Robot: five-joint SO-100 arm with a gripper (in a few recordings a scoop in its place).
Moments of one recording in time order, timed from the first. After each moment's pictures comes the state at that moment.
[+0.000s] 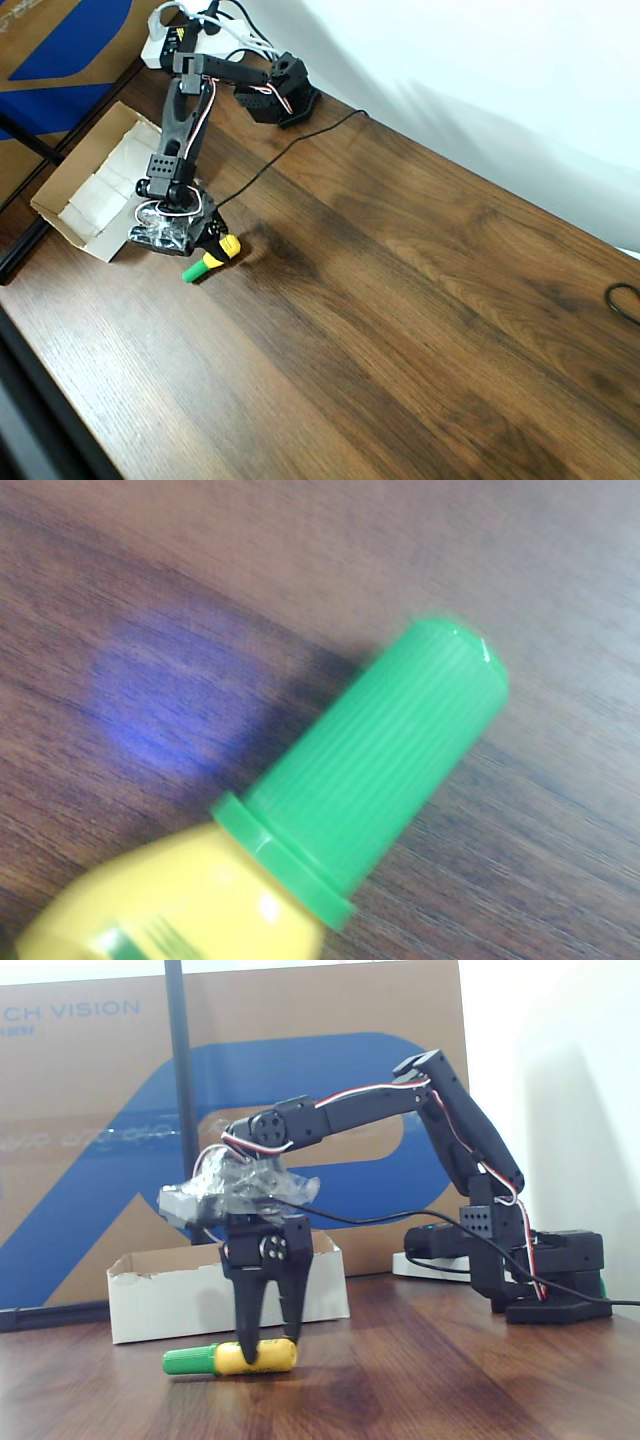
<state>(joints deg) -16.3 60.3 69.2 71.0 -27.3</state>
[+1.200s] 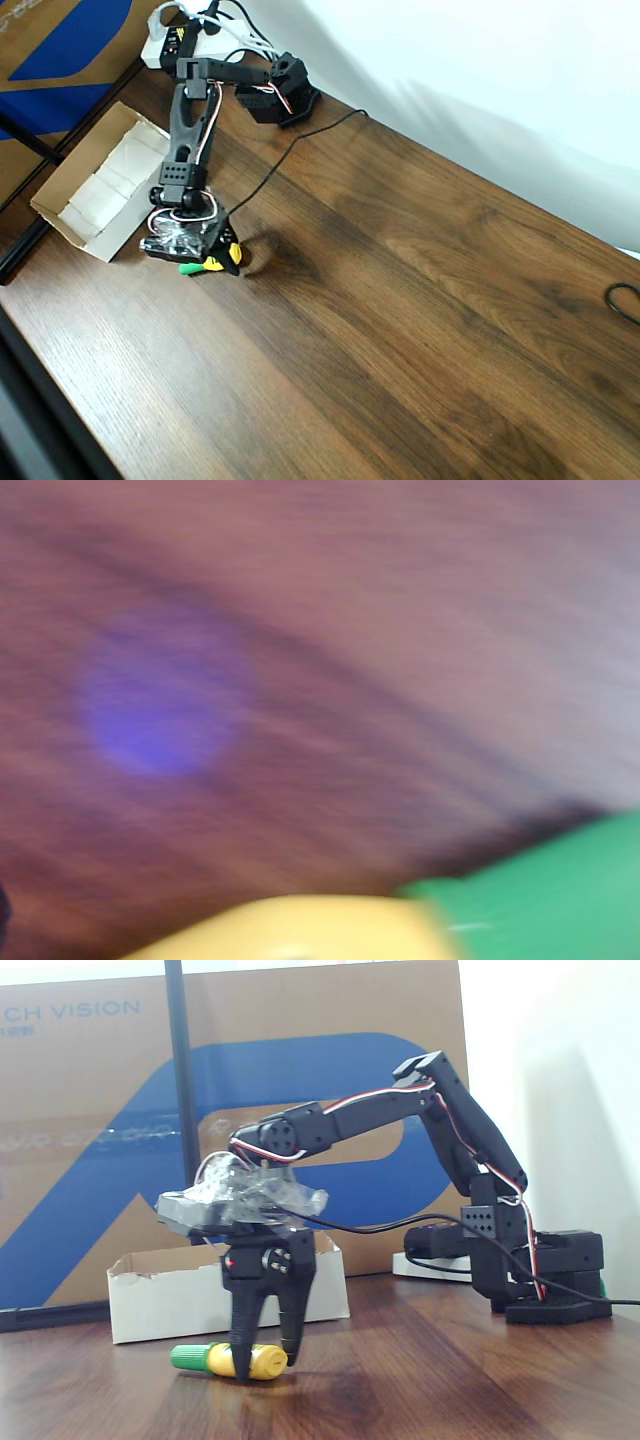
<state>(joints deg) -20.7 57.7 68.6 66.3 -25.1</state>
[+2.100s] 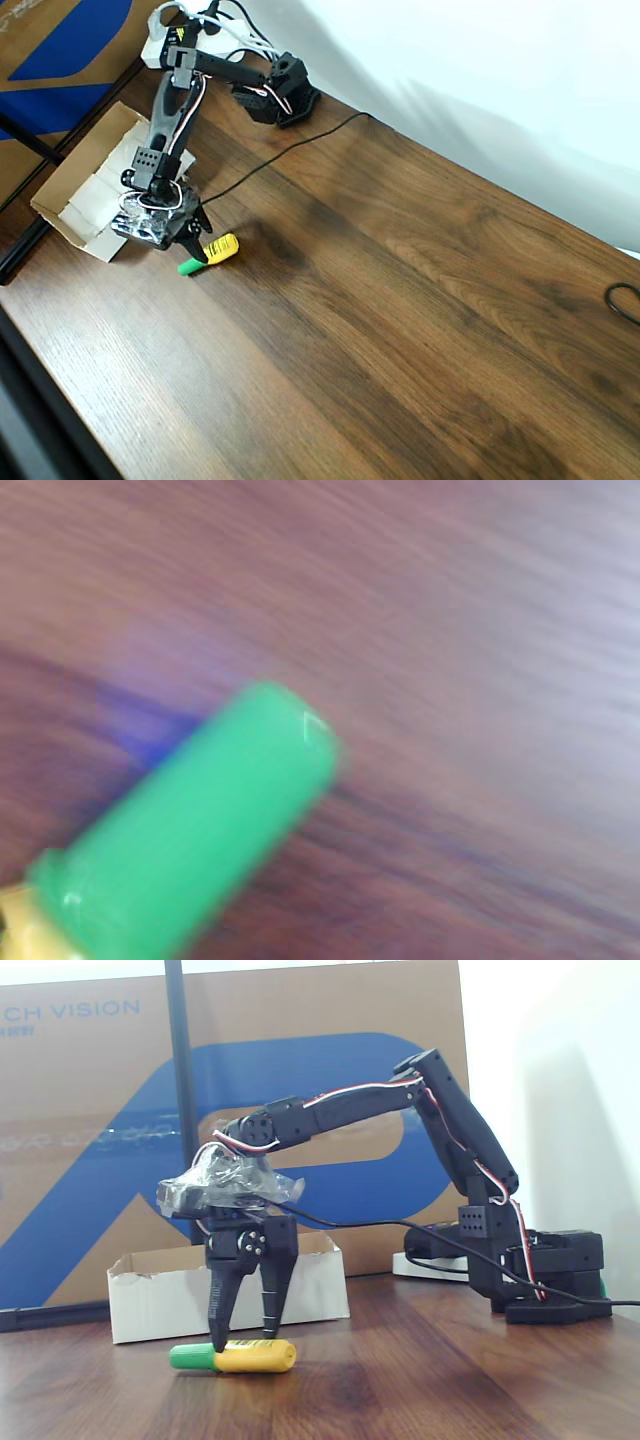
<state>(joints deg) -9.0 63.1 73.4 65.5 -27.8</state>
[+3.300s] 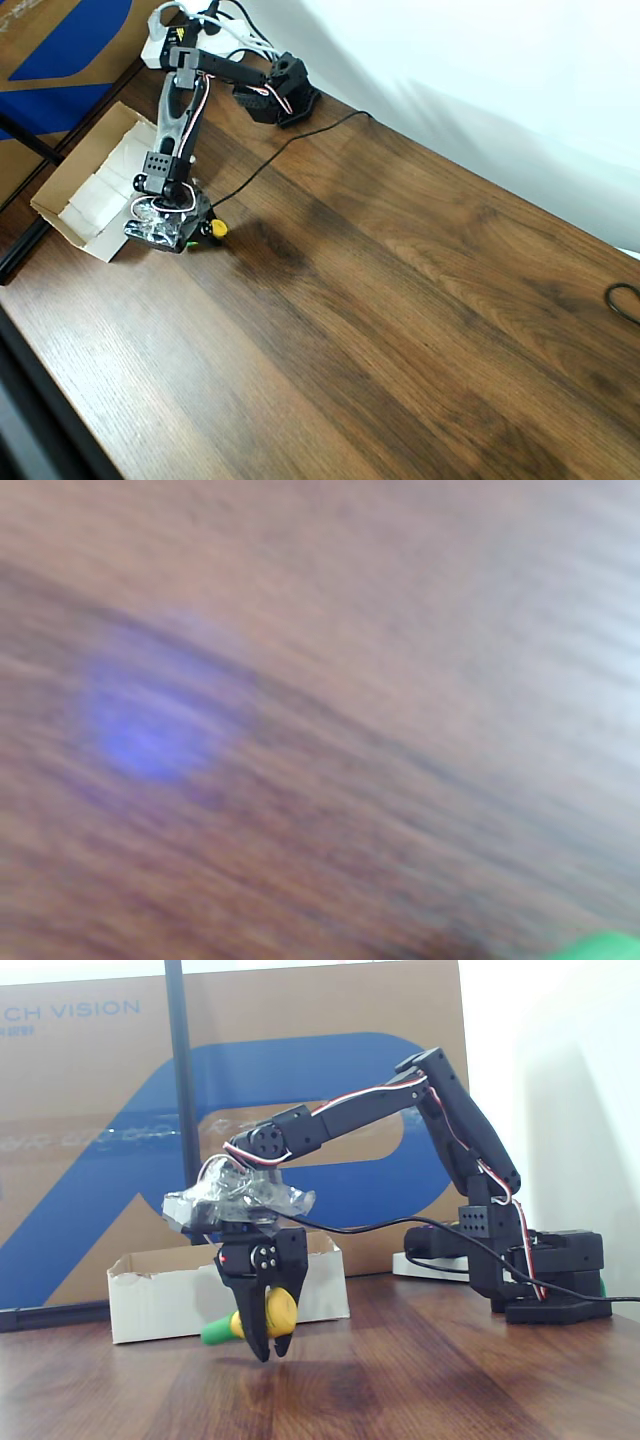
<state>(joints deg) -12.2 63.3 77.7 62.2 -27.1</state>
